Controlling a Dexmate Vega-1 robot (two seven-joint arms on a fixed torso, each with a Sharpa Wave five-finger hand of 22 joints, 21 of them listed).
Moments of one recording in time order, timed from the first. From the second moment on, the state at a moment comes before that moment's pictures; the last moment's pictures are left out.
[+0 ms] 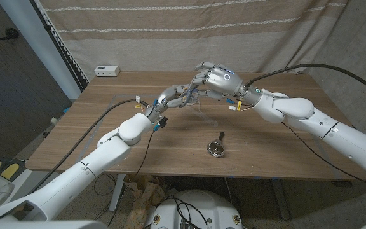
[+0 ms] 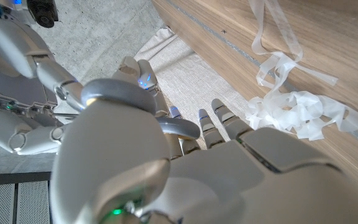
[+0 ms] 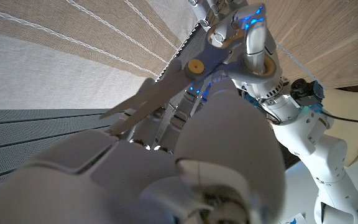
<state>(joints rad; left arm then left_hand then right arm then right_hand) 0.93 0.67 0.51 -1.80 -0.24 -0.13 0.06 1.06 0.06 0.23 -0.16 0.20 1.11 -0.02 0.54 0.34 0.34 -0.21 0.25 0.24 0.13 -0.04 0.20 0.19 0.20 -0.03 0.20 0.18 -0.61 -0.87 -0.67 -1.76 -1.08 0.45 -0.60 1.13 0.14 -0.04 0.02 0.35 0.65 -0.16 0.65 0.21 0.75 -0.16 0.48 0.33 0.82 -0.10 0.36 0.46 0.29 -0.04 0.67 0.17</state>
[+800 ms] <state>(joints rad) 0.93 0.66 0.51 -1.78 -0.26 -0.16 0.07 1.06 0.06 0.25 -0.15 0.20 1.10 -0.02 0.56 0.34 0.37 -0.21 0.25 0.25 0.15 -0.04 0.20 0.19 0.20 -0.03 0.20 0.18 -0.63 -0.84 -0.63 -1.69 -0.98 0.52 -0.76 0.93 0.06 -0.14 0.07 0.41 0.47 -0.14 0.45 0.19 0.64 -0.14 0.35 0.23 0.60 -0.06 0.22 0.29 0.29 -0.03 0.58 0.17</state>
